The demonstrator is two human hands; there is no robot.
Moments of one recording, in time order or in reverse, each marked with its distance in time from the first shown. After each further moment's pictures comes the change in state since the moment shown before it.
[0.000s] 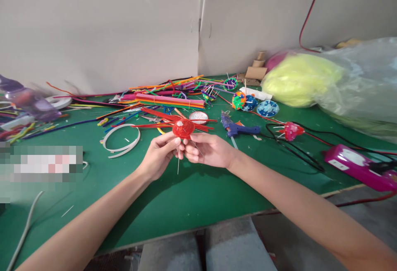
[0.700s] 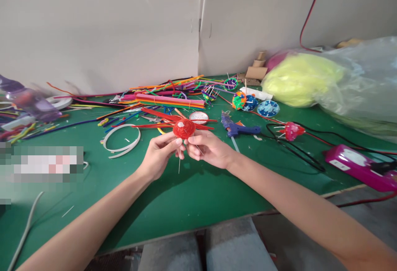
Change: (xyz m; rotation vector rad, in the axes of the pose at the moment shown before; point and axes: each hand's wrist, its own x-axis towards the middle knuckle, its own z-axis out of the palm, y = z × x) left_hand 0.000 -0.002 -0.002 0.095 0.010 0.074; right_hand 0.002 0.004 0.004 -0.192 0.111 -0.180
